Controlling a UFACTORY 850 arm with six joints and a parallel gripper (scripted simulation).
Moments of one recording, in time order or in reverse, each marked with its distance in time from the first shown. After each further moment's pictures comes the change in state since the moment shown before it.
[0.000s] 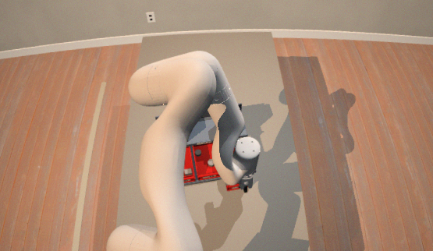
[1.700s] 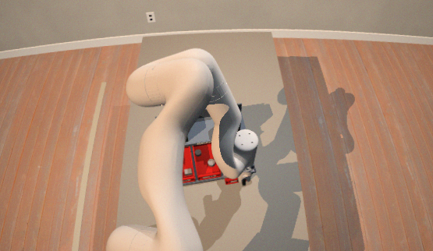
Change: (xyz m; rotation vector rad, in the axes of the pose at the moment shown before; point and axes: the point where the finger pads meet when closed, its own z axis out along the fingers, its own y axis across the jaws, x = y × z) arm 0.000 0.030 0.000 0.000 0.000 0.000
